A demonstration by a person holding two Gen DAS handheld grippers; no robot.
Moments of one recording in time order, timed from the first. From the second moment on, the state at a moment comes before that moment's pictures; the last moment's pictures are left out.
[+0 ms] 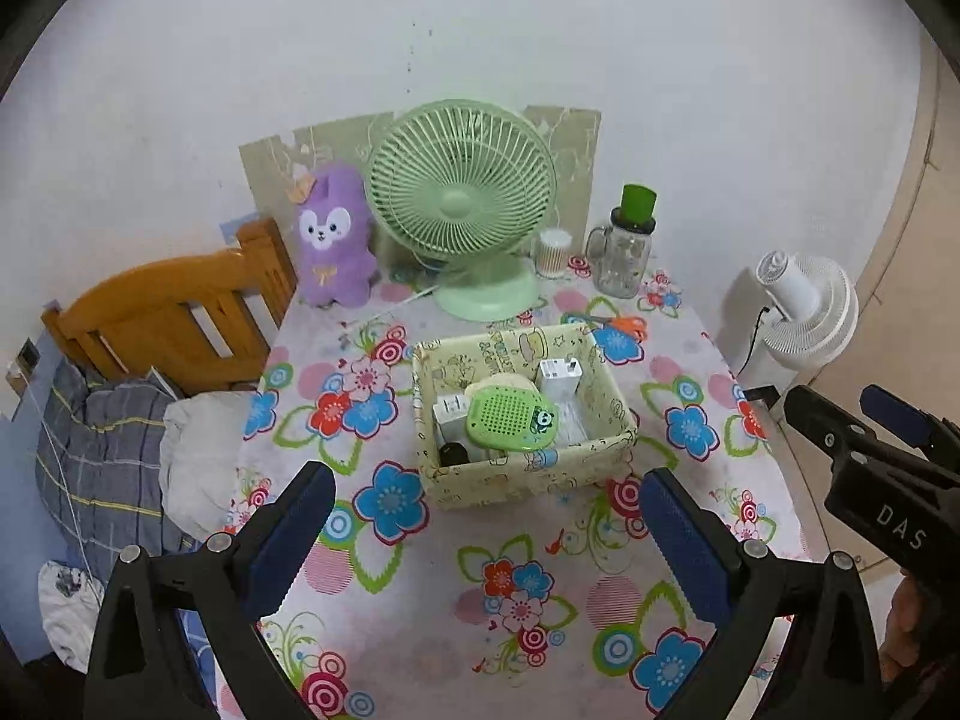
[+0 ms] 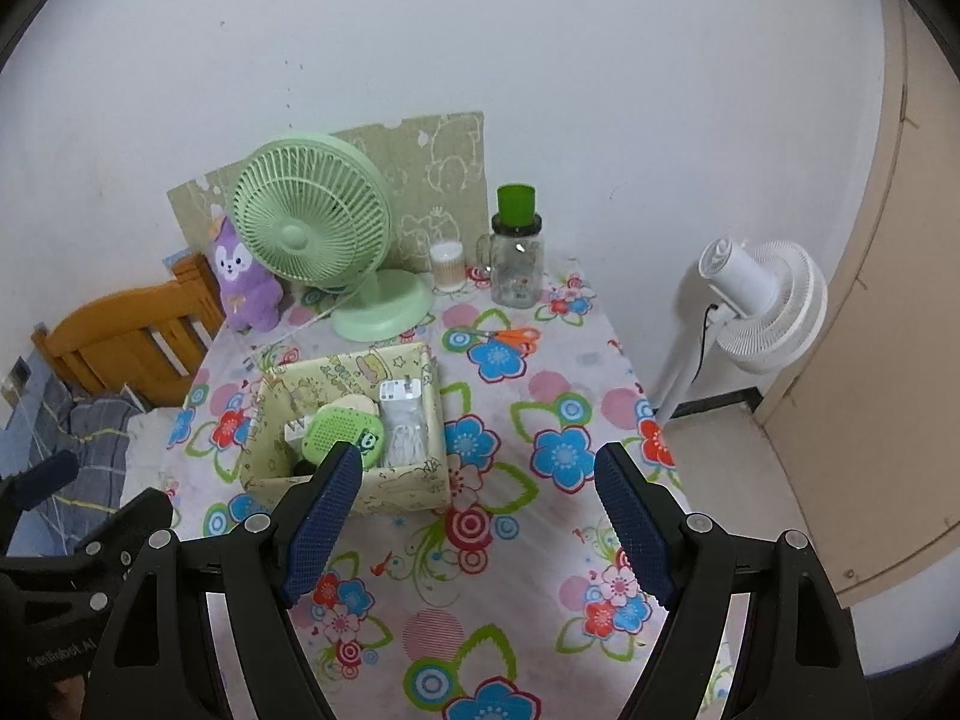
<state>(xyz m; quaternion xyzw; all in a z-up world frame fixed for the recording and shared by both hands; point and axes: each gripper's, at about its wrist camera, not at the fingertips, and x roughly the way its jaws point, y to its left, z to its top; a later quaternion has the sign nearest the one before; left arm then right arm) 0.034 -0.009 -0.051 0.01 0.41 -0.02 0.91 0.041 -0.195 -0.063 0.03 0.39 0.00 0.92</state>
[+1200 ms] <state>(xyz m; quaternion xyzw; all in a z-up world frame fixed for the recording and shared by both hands) -0.002 0.000 -0.010 -0.01 0.35 -0.01 0.94 0.000 -0.202 -0.023 0.03 0.32 0.01 0.95</state>
